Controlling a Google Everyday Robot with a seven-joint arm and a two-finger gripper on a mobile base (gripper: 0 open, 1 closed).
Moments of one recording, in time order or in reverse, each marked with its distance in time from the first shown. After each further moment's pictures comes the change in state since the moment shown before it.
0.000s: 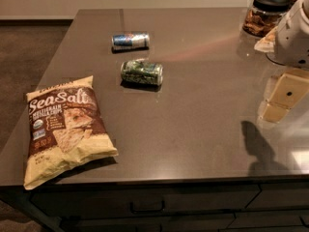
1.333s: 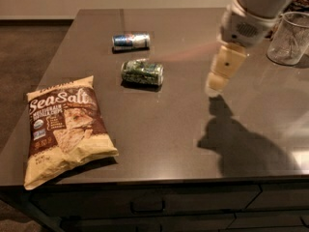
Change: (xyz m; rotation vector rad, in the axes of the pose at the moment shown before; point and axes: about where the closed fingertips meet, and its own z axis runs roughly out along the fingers) arm -0.066 -0.065 0.052 -0.081 -0.038 0.126
